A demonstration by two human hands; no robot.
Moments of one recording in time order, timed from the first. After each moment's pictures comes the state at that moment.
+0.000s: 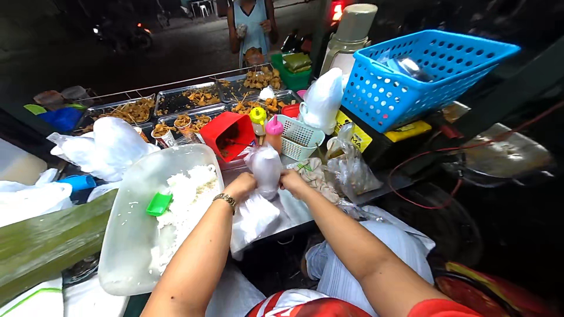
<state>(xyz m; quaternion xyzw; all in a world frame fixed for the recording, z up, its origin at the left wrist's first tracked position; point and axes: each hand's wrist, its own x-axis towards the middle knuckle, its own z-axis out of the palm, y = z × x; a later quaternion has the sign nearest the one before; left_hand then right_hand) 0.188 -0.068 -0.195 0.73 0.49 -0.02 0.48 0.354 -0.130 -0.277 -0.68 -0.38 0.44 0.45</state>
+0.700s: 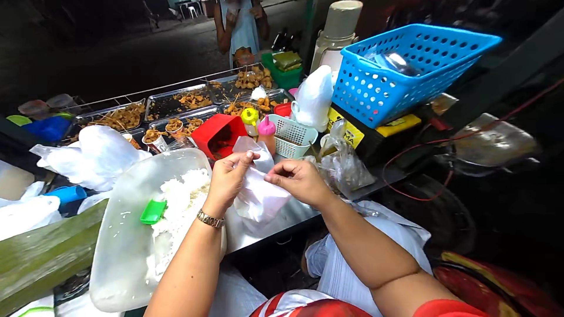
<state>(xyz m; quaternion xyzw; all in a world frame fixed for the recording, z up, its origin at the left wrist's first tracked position) 0.169 -0.101 -0.150 0.71 0.26 0.38 0.53 0.330 -0.209 -0.175 -0.53 -0.58 0.23 0.57</state>
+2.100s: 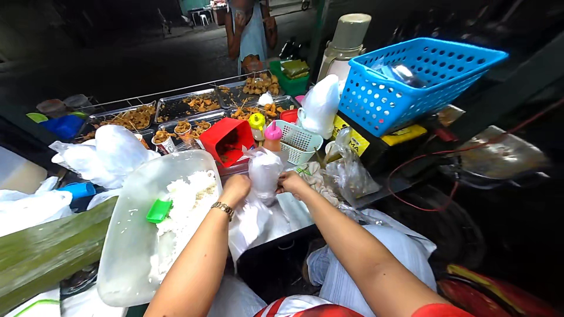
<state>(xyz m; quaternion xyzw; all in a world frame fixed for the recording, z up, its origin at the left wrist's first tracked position) 0.179 -0.070 -0.178 0.78 0.51 0.04 0.37 0.356 -0.132 -0.260 -0.66 -0.30 0.50 0.47</state>
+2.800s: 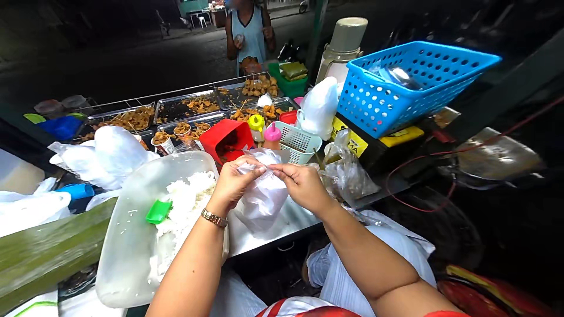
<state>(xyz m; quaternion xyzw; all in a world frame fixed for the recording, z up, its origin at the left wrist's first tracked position) 0.164 -0.091 -0.155 0.71 0.22 0.36 0.57 0.320 -0.201 -0.175 -0.57 -0.61 0.06 0.54</state>
